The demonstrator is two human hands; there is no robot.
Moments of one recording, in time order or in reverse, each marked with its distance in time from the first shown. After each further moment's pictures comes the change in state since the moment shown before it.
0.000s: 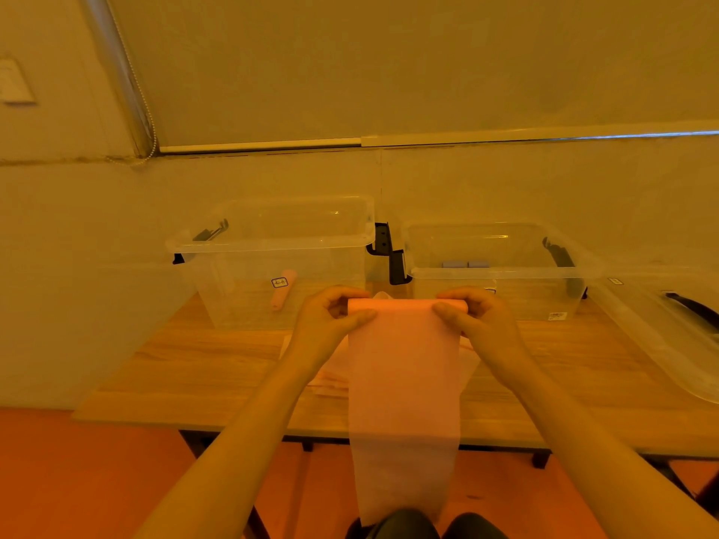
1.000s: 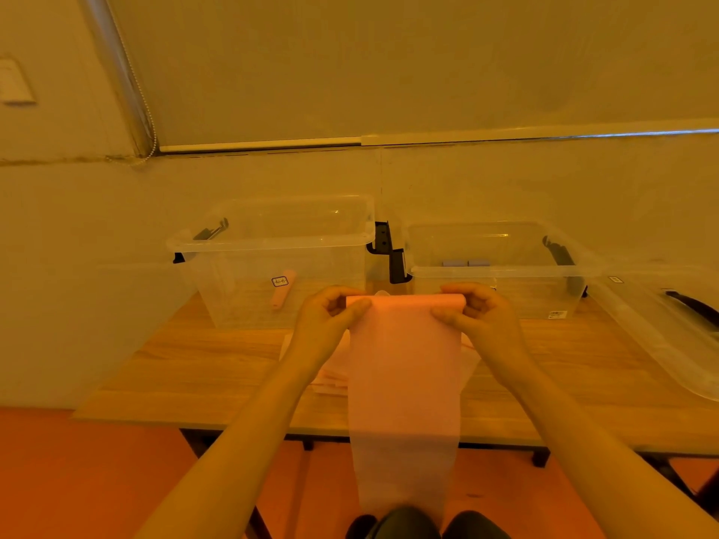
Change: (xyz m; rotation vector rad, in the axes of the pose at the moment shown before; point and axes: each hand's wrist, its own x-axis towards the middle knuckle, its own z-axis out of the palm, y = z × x) left_hand -0.002 0.001 0.002 -0.013 0.040 -0.028; right_hand -0.001 0.002 0.000 0.086 0.029 -0.008
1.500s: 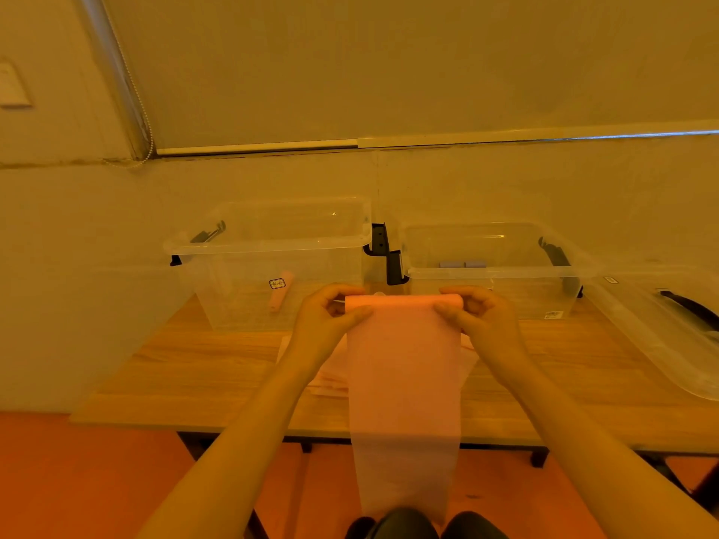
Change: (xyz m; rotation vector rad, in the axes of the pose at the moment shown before) left_hand 0.002 0.002 0.002 0.059 -0.005 0.026; right_hand 0.003 0.001 -0.004 -0.056 0.038 0.000
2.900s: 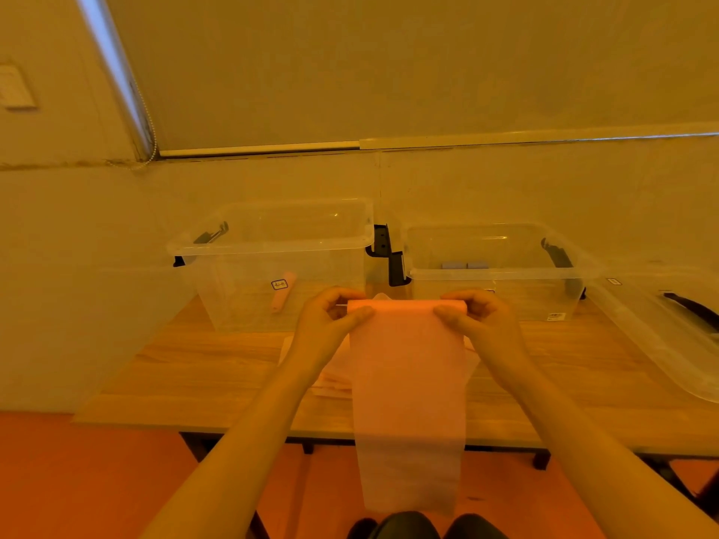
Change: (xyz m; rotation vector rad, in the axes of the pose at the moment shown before) left_hand -0.003 0.001 0.000 0.031 0.033 0.025; right_hand -0.006 -0.003 0.002 0.012 -0.021 0.002
